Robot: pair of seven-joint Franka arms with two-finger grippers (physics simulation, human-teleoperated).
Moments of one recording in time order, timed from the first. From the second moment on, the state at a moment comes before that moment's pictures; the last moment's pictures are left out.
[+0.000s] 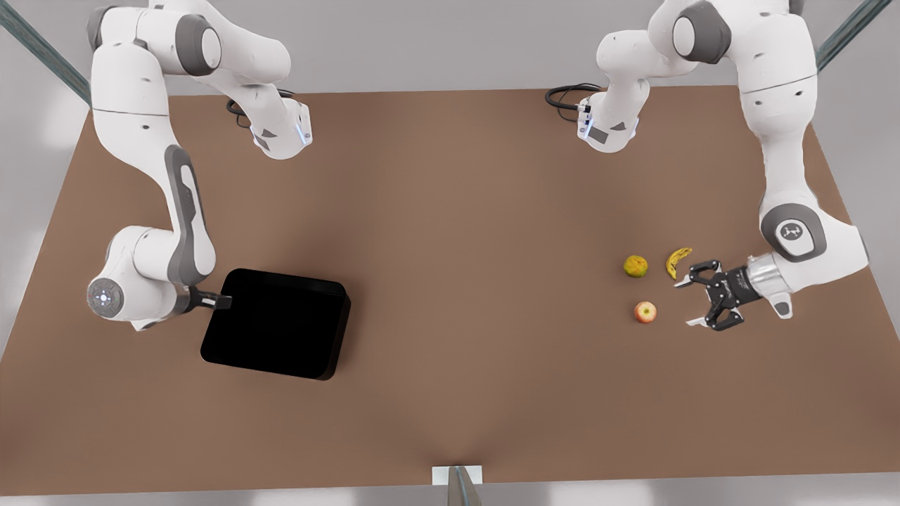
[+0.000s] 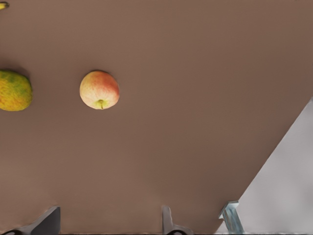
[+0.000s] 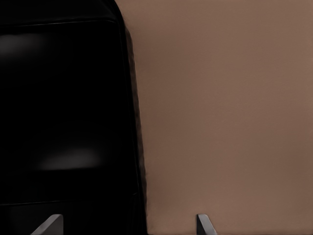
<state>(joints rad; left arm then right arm) -0.04 0.42 0.31 -1.82 -1.00 1.92 -0.89 0.02 0.44 -0.15 -1.84 0.08 1.98 0.09</state>
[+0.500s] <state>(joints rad) -0.07 0.55 0.34 -1.89 -1.41 1.72 -0.81 0.03 0.55 -0.14 -1.85 0.08 2.08 0.09</state>
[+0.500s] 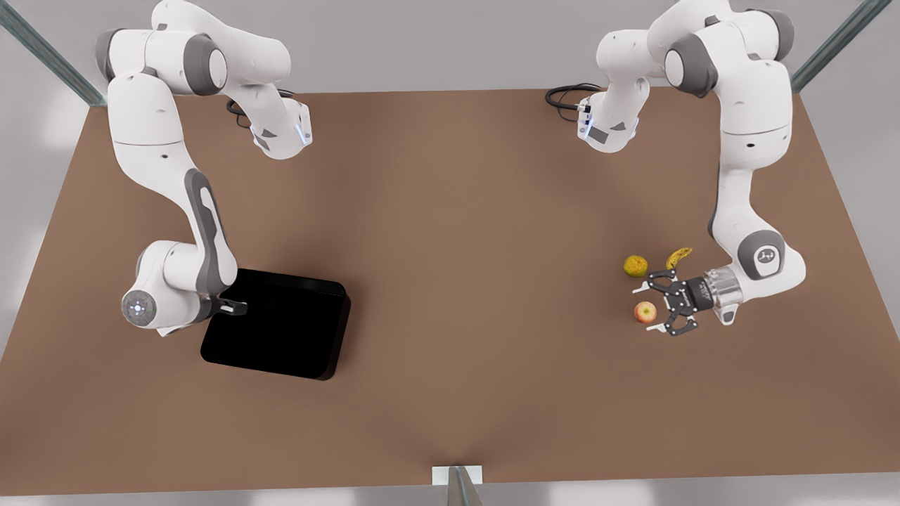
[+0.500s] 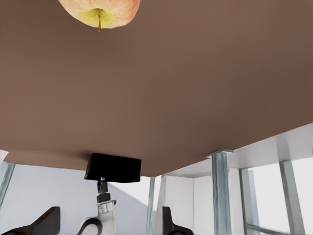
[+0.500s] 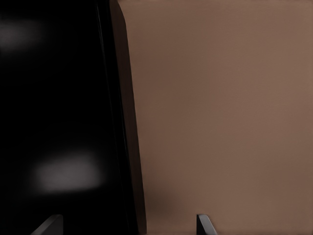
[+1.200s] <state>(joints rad) -0.05 0.78 0.40 -1.89 -1.49 1.75 -0.52 0.03 0.56 -0.14 -1.84 0.08 2.07 0.03</state>
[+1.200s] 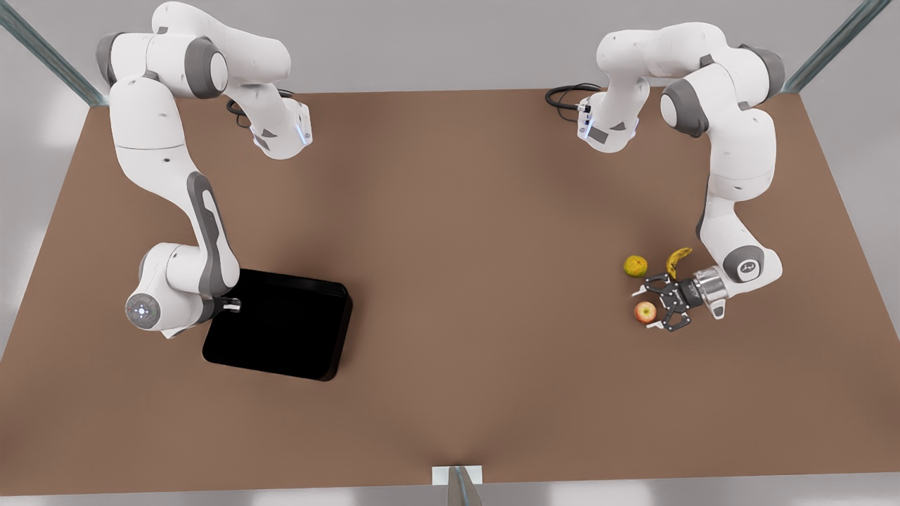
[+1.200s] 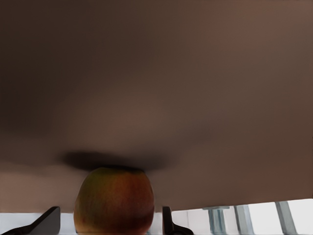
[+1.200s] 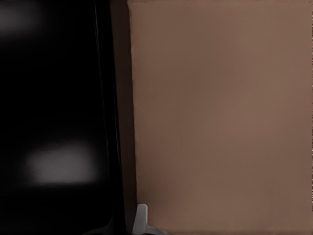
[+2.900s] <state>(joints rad) -0.36 0.50 -0.26 -1.56 -0.73 2.73 -2.51 0.19 0.34 -0.23 -1.33 0.09 1.32 -0.14</state>
